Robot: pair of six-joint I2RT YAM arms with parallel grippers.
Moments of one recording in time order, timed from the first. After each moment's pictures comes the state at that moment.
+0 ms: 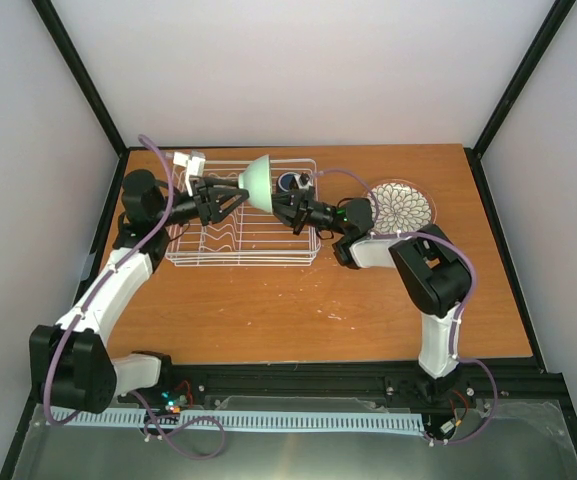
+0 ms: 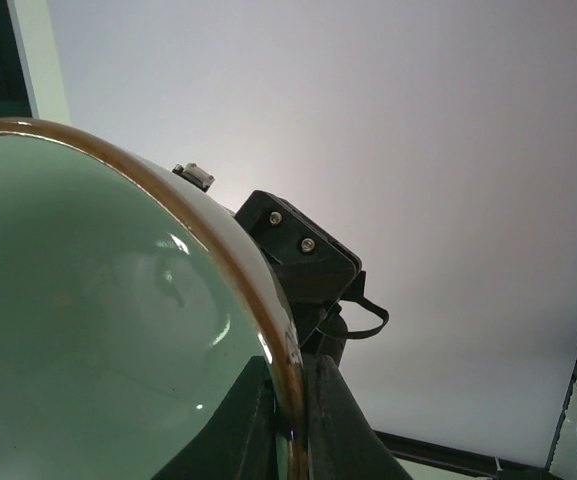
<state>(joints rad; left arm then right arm) -0.14 1.24 0.89 0.36 1.08 -0.57 0.59 1.96 1.02 1.45 -0.88 2.00</state>
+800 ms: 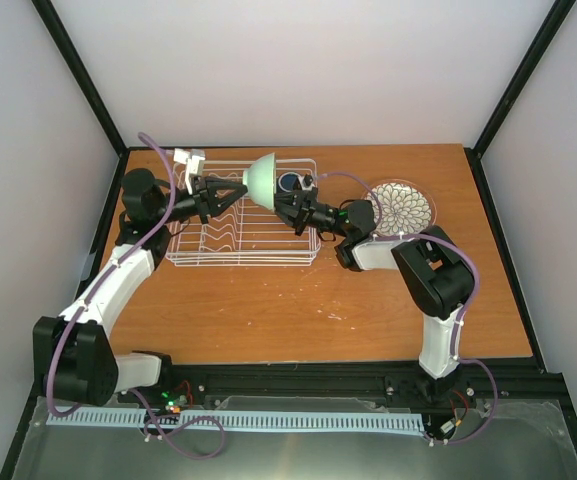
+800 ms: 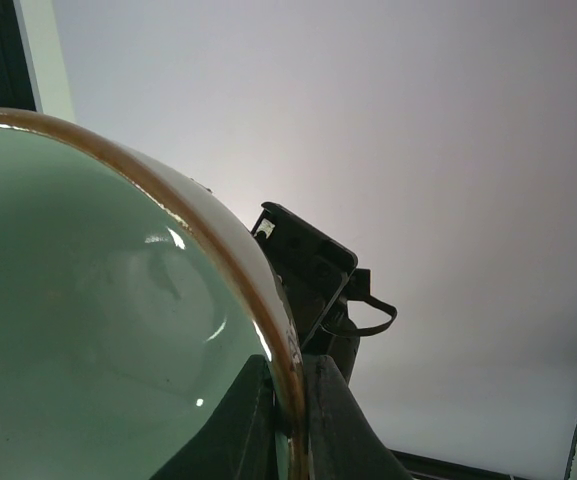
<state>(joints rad) -0.14 1.27 0.89 0.45 1.12 -0.56 0.58 1.92 0.98 1.44 -0.84 2.01</state>
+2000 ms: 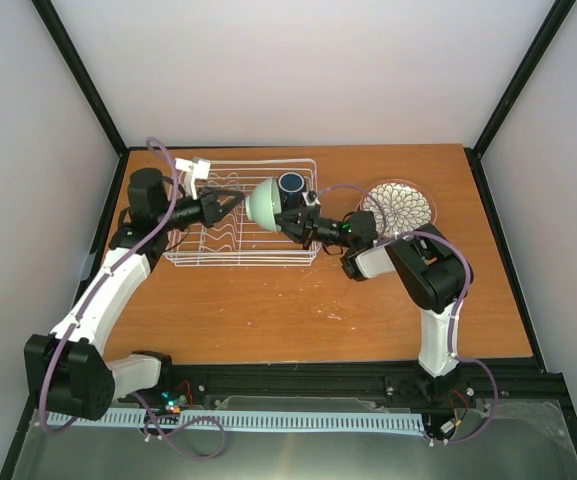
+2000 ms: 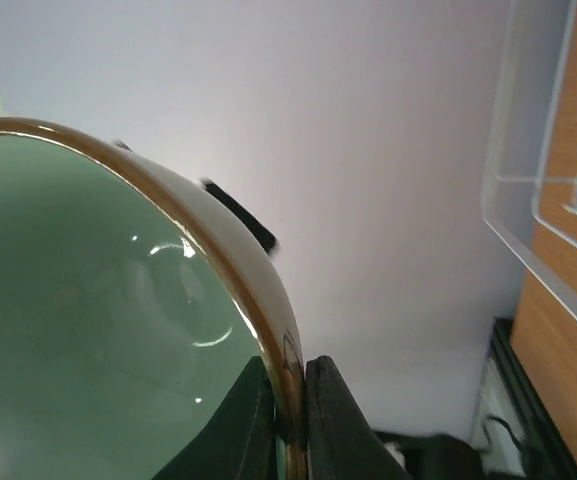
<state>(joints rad) -0.16 1.19 0.93 -0.01 0.93 -0.40 0.55 1.98 0.90 1.49 -0.89 1.90</state>
